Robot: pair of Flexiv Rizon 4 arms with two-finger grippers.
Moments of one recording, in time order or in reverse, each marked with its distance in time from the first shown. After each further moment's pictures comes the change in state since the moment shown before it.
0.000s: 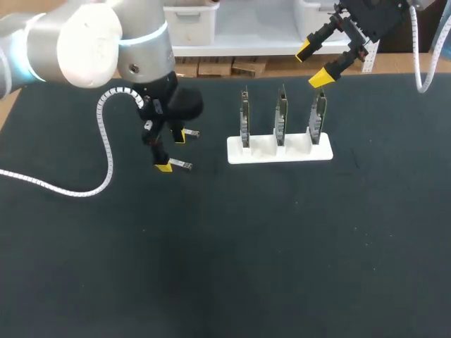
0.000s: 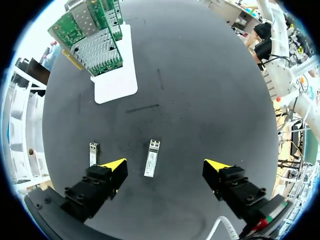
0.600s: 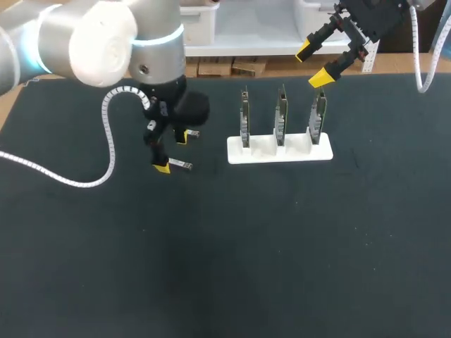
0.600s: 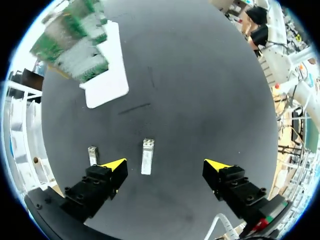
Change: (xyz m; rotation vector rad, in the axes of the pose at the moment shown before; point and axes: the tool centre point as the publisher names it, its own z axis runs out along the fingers) left arm -0.006 -0.009 -0.005 -0.001 0.124 0.090; right arm 0.000 0.000 0.000 0.000 0.000 0.000
